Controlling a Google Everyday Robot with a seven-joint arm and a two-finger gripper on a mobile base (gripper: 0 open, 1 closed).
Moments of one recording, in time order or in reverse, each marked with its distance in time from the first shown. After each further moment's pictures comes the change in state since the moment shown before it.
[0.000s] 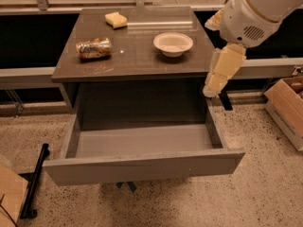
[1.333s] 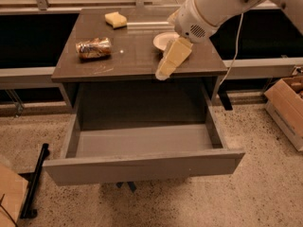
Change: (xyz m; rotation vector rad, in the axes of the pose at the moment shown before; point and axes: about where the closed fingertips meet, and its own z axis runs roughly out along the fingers) arm -0.079 -0.056 0.079 0.003 -0.232 0.040
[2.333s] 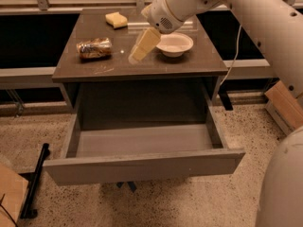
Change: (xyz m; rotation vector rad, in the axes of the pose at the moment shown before) arm -0.060 -0.054 0.076 -0.027 -0.168 -0.013
